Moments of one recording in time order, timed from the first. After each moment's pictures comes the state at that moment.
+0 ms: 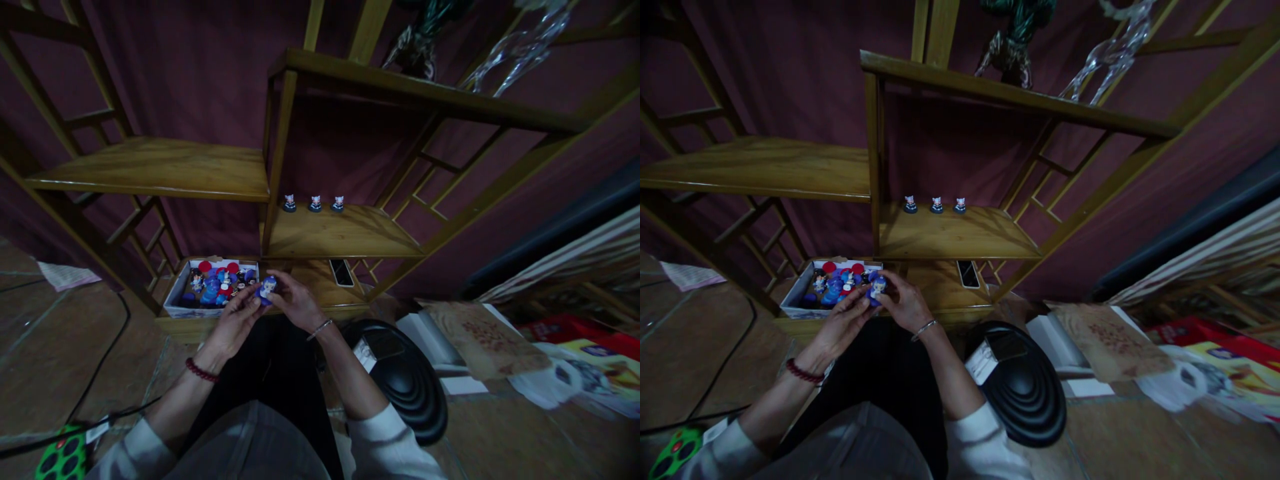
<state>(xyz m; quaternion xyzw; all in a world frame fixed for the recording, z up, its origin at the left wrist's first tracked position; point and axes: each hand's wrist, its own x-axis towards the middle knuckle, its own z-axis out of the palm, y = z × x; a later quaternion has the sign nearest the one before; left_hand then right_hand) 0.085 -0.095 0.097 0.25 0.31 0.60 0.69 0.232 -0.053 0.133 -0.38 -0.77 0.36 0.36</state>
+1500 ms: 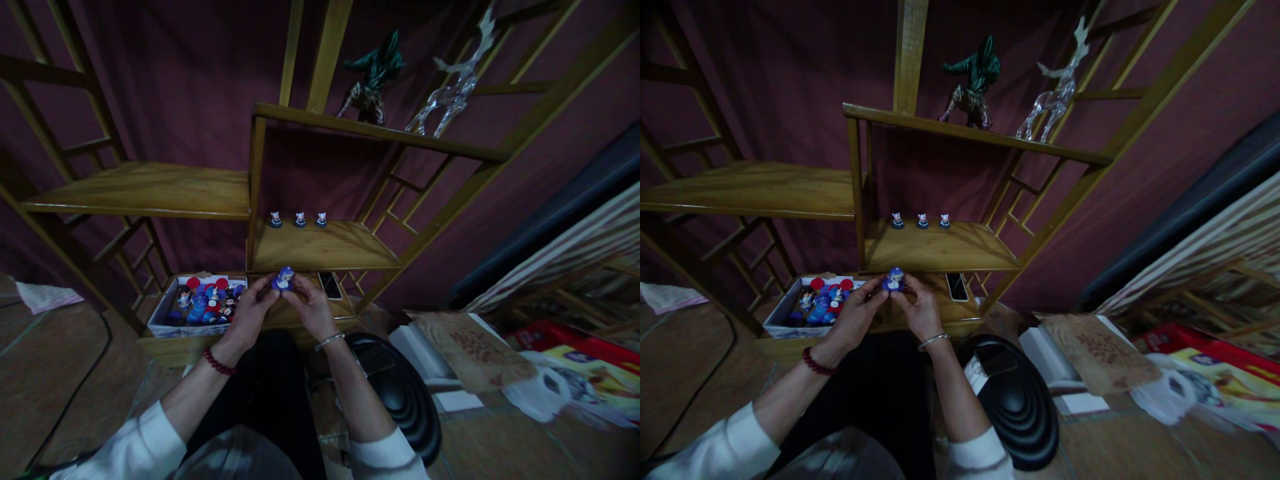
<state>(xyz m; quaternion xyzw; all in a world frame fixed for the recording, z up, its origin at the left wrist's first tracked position) 0.143 -0.069 0.152 0.39 0.35 0.60 0.60 0.276 -0.050 0.151 -0.41 -0.68 0.35 0.50</state>
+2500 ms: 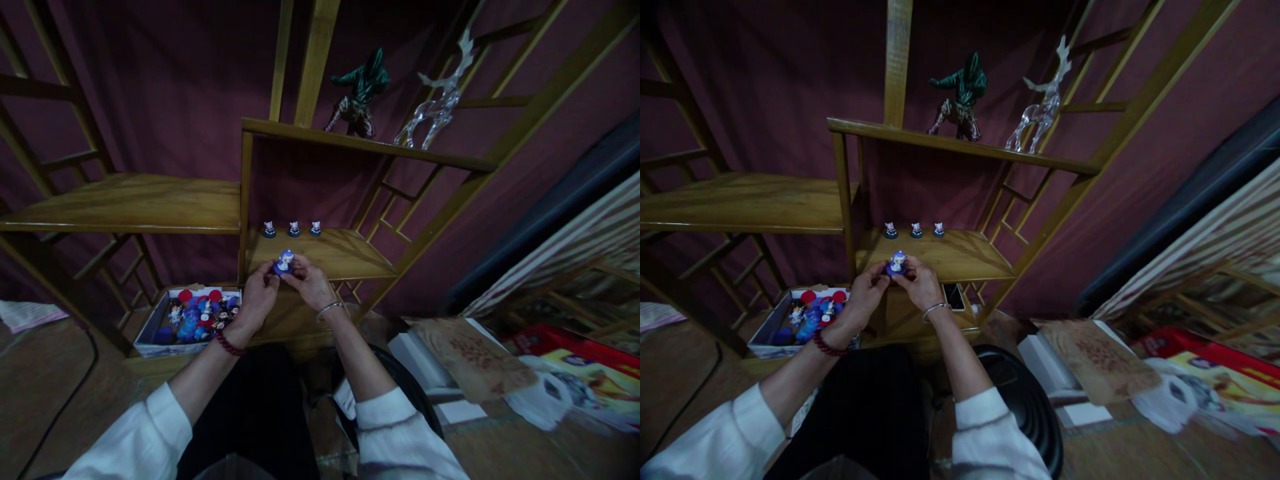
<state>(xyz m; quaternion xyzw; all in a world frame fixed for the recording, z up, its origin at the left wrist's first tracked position) 0.163 -0.013 0.176 0.52 0.53 0.56 0.38 0.293 0.017 0.180 -0.43 -0.72 0.30 0.45</state>
